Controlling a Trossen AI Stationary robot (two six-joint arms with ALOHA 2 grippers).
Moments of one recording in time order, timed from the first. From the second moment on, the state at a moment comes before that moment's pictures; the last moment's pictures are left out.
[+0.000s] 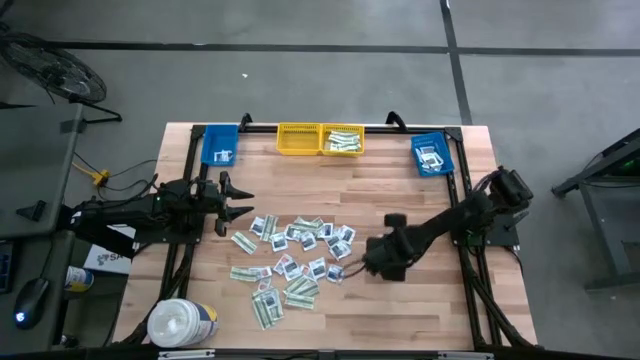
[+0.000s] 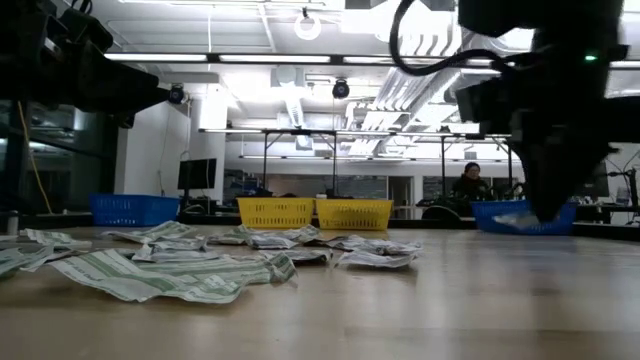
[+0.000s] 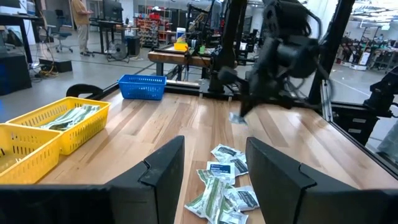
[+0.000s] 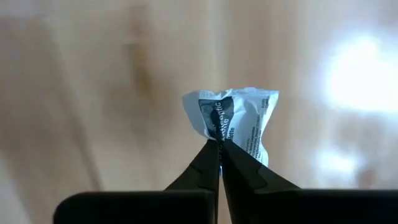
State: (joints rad) left arm 0.08 0.02 0.01 0.01 0.01 -0.09; right arm 0.39 1.72 1.04 -0.96 0.26 0.50
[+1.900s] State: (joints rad) left arm 0.08 0.02 0.01 0.01 0.01 -0.09; right arm -0.79 1.61 1.05 -1.21 0.46 0.37
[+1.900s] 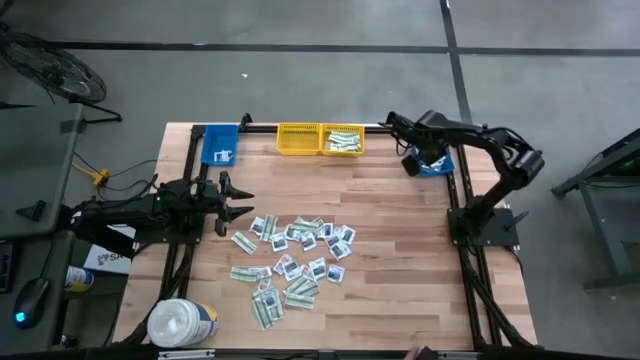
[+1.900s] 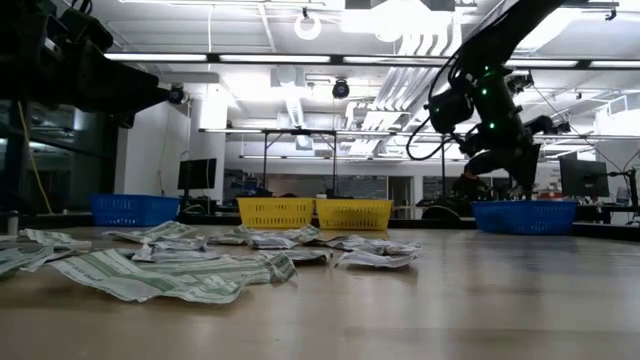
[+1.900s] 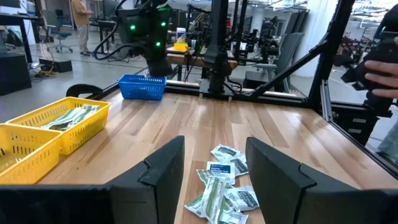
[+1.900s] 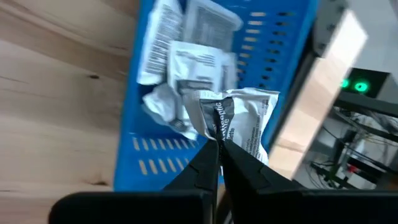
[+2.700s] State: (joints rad) left arm 0.08 0.02 0.01 0.01 0.01 -0.09; right arm -0.76 1.61 1.05 -1.14 0.35 0.33
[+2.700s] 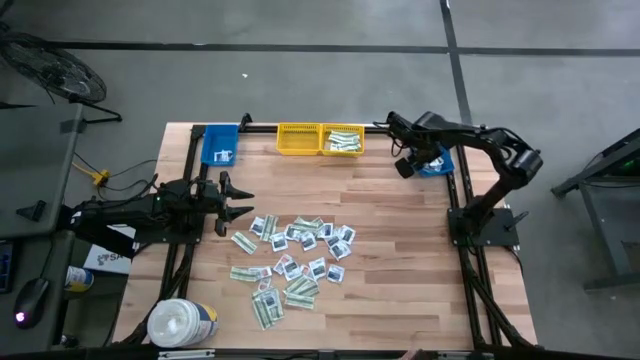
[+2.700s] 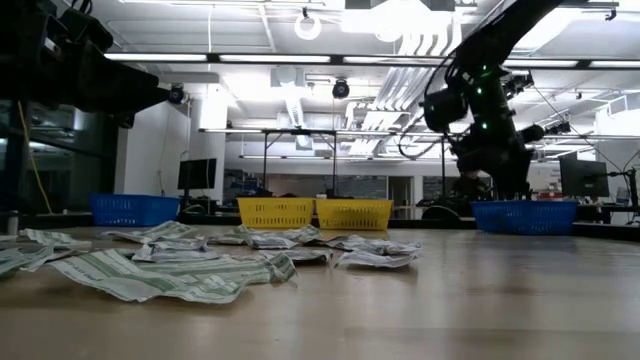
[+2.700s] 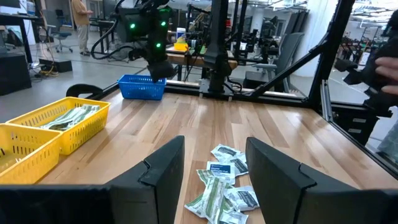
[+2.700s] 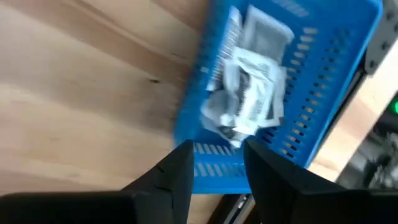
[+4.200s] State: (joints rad) left arm 0.08 0.02 0.01 0.01 0.01 -0.09; right arm 0.09 1.63 1.05 -0.49 0.04 -0.06
